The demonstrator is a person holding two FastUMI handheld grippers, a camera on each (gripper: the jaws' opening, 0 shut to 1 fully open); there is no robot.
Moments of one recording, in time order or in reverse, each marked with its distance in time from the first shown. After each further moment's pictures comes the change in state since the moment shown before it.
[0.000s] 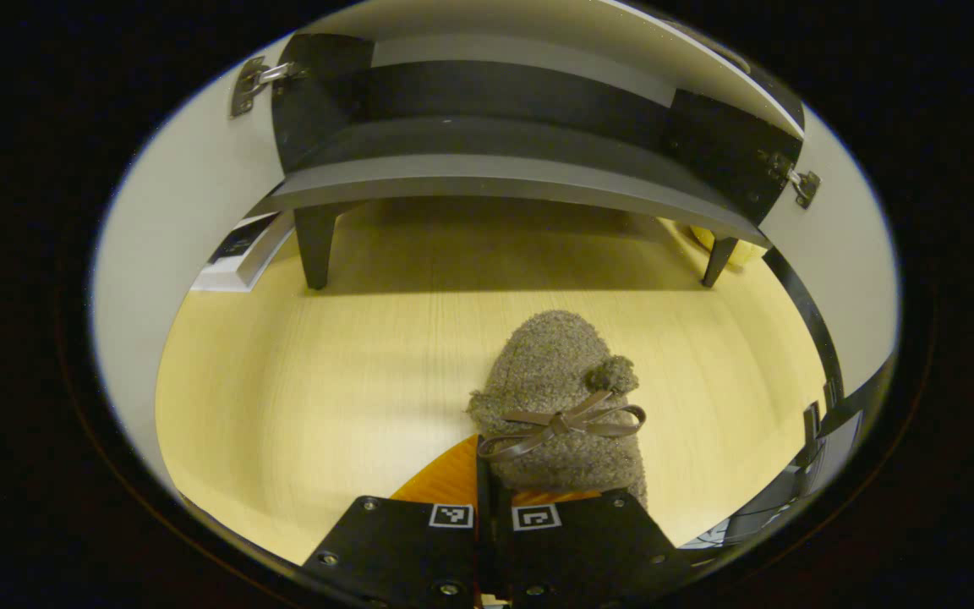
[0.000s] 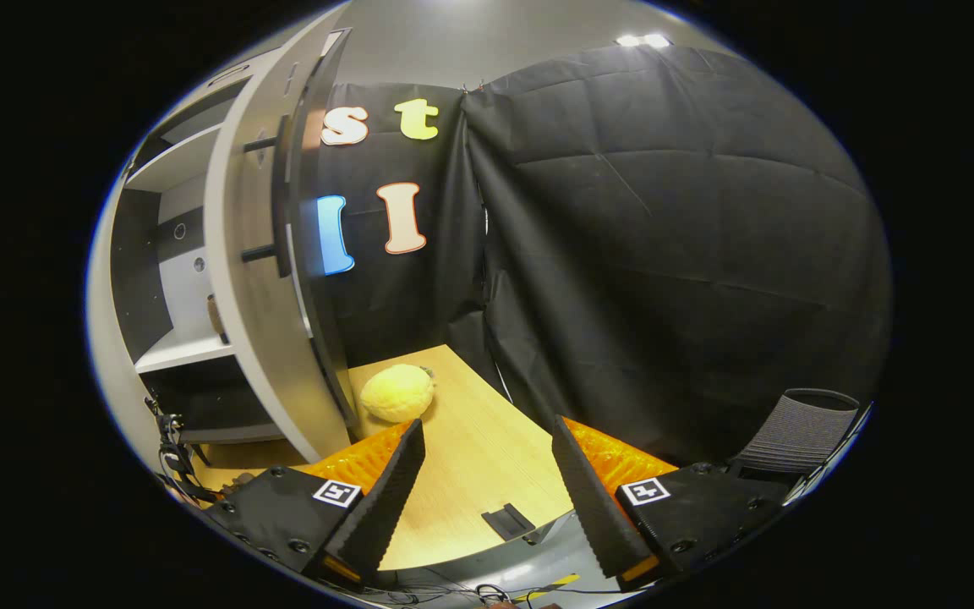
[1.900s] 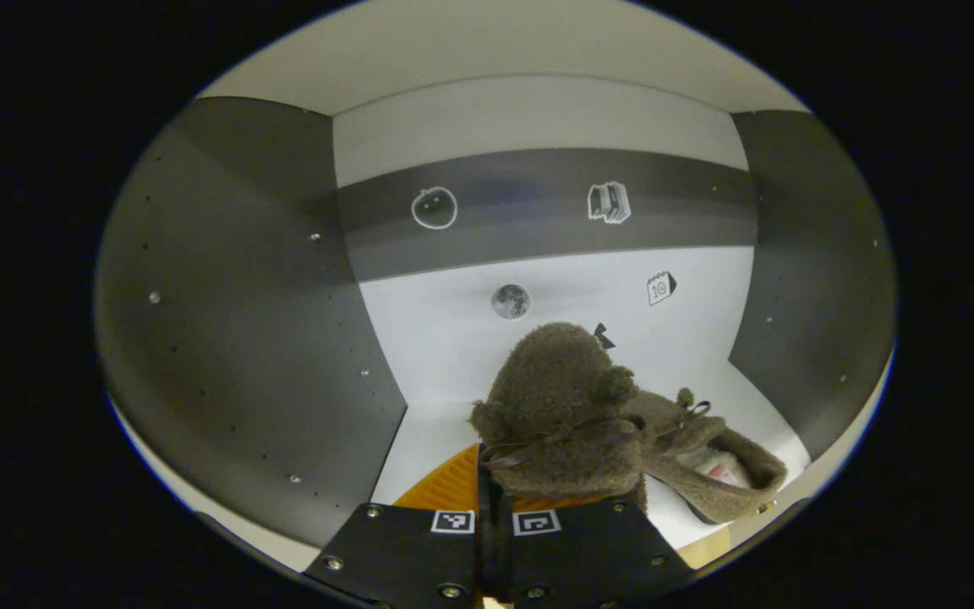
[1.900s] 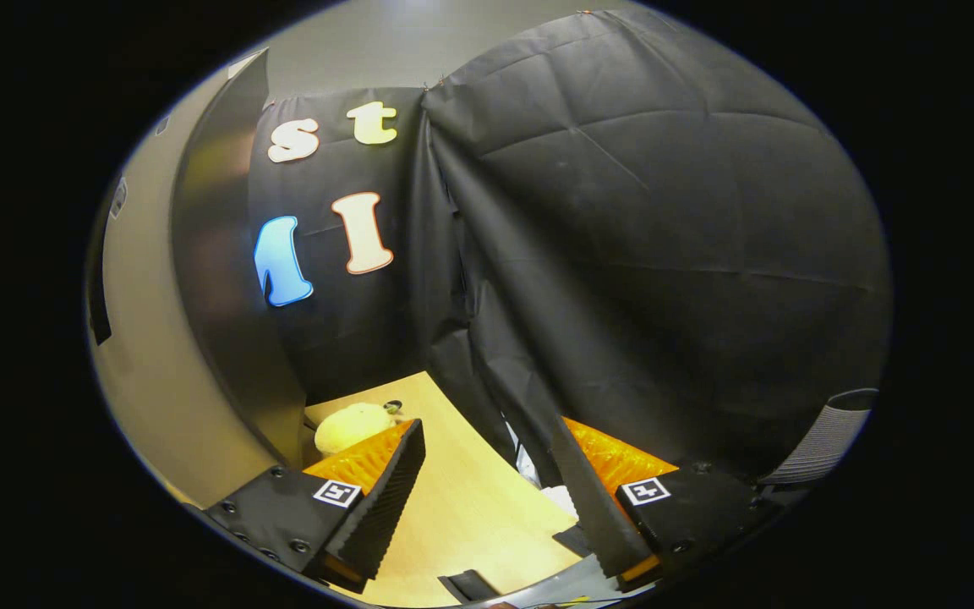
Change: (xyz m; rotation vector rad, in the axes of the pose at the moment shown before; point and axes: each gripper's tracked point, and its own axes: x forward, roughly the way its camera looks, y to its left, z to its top) left arm -0.209 0.117 0.366 0.172 -0.518 0.262; right arm 0.139 -0.089 0.040 0.075 -0.041 0.017
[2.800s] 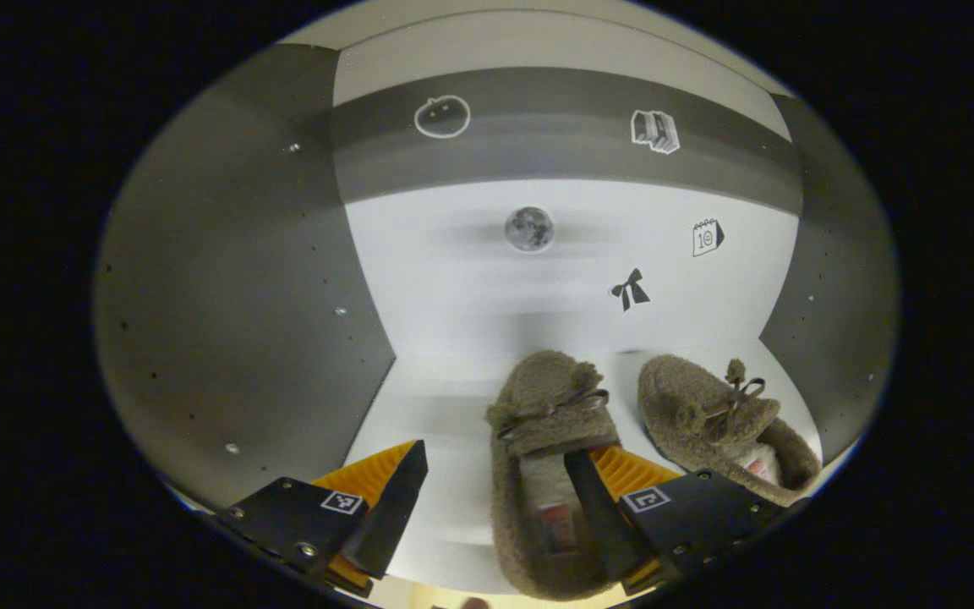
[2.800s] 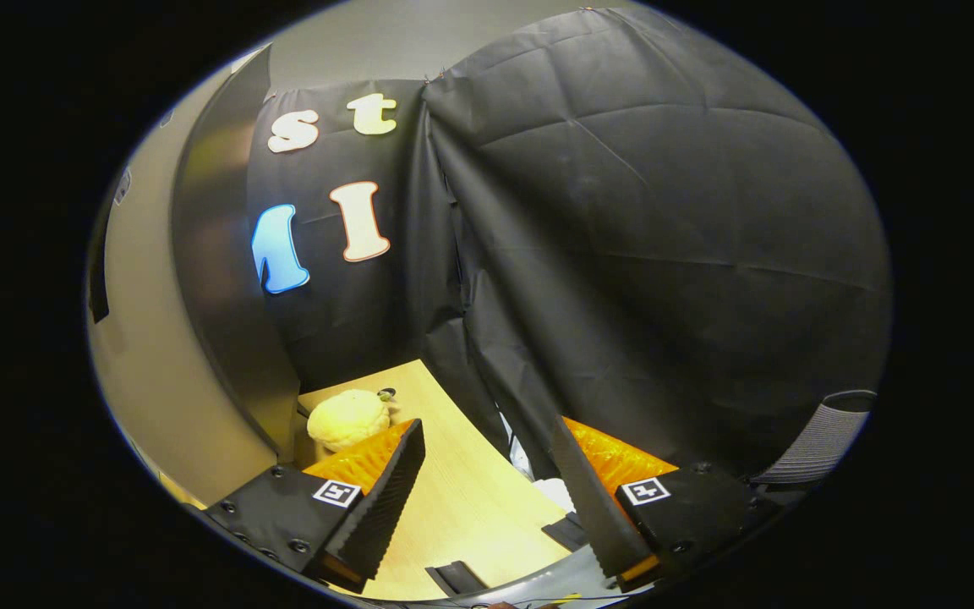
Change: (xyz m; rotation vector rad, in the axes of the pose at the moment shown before) left arm 0.015 0.007 -0.042 -0.093 0.130 0.039; right arm -0.002 0.006 -0.011 -0.014 0.033 0.022
